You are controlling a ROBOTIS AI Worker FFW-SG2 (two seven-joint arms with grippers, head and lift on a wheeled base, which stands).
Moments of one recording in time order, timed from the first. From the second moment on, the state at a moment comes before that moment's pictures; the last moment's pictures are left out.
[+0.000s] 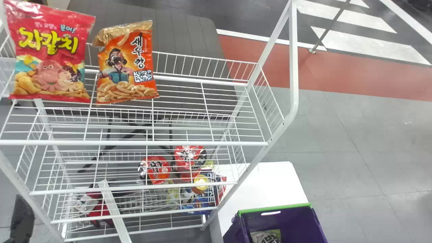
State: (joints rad) left arm 0.58 0.17 -0.10 -1.45 0.06 -0.73 0.18; right arm 0.47 -0.26 -1.09 -1.49 -0.17 1.39 0.60
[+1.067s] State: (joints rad) left arm 0.66 0.16 -0.10 -1.53 0.04 -0.74 0.20; right arm 0.48 -0.24 -1.12 -1.50 -0.27 1.31 0.72
